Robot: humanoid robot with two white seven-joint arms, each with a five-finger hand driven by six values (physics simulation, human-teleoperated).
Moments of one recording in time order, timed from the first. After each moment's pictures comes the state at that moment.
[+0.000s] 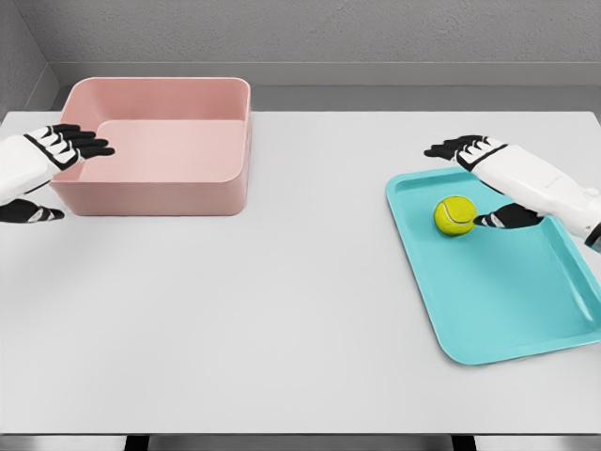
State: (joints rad) left arm -0.29 1.12 -0.40 -1.55 -0.37 -0.61 -0.02; right arm -0.39 -1.06 0.60 -1.75 0.21 -0.27 0.07
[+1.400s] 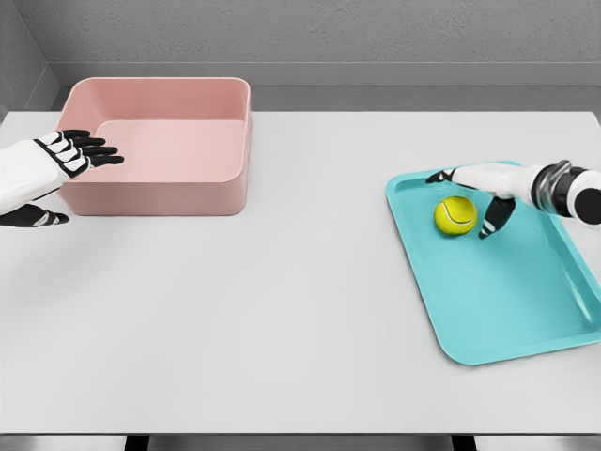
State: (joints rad) left arm -0.29 1.12 -0.40 -1.57 -0.42 -0.61 -0.02; right arm -0.78 -0.87 0.93 -1.53 0.20 0.18 0.60
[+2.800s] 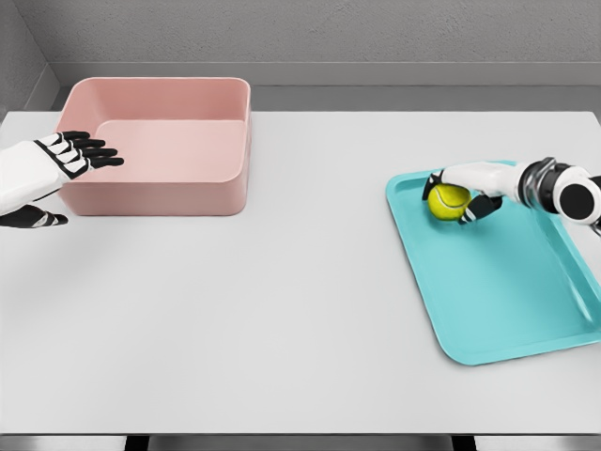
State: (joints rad) left arm -0.29 1.12 -0.40 -1.58 -0.42 -0.61 -0.04; right arm -0.83 -0.85 0.98 -1.52 0.20 0.18 0.60
